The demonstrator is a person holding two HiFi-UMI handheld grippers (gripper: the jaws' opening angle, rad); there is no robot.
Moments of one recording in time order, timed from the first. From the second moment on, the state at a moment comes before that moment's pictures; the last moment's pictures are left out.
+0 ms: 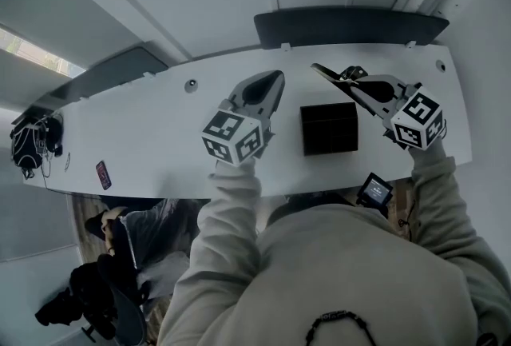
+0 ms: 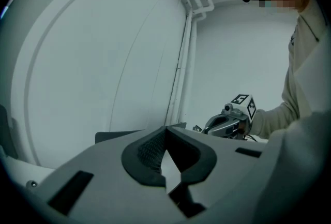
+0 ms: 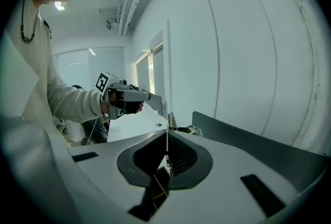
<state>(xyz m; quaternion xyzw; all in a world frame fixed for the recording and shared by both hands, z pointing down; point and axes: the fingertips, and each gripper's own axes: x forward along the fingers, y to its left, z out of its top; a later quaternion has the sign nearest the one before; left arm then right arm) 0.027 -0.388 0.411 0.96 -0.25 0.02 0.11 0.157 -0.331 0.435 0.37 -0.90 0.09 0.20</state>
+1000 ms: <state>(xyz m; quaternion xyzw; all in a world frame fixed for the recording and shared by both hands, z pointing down) -0.015 -0.363 0.460 0.94 -0.30 0.03 0.16 0.136 -0.338 0.568 0.27 -0.89 0.10 0.35</state>
